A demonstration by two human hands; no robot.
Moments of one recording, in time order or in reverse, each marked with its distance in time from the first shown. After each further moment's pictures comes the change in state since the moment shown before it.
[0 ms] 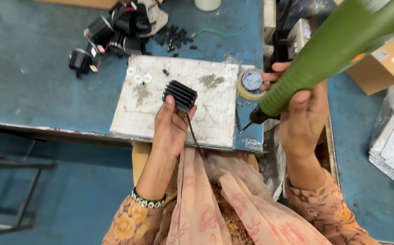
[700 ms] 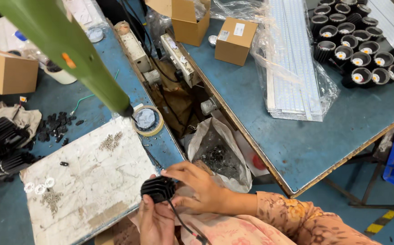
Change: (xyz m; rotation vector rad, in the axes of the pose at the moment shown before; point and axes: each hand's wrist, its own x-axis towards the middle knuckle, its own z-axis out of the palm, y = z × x) left_hand -0.093 -0.110 0.038 0.039 -0.103 -0.326; right_hand -0.115 0.014 -0.067 -0.422 -0.157 0.054
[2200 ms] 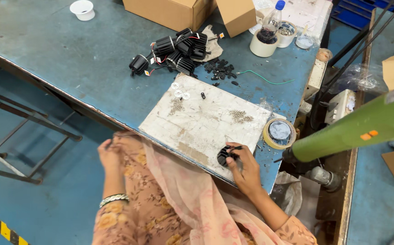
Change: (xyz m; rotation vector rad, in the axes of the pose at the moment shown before) left_hand -0.058 0.170 -0.353 0.454 1.110 0.846; right_hand 0.075 0.074 0.114 0.050 -0.292 -0.012
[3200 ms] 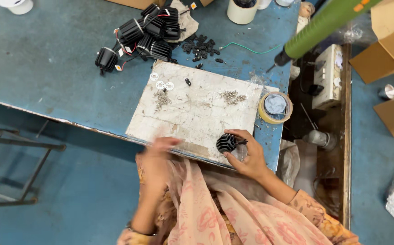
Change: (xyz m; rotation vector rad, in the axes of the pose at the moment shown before) left_hand -0.175 0.162 0.140 -0.114 -0.885 0.392; right_hand -0.003 0.007 0.002 -0.011 -0.014 0.047
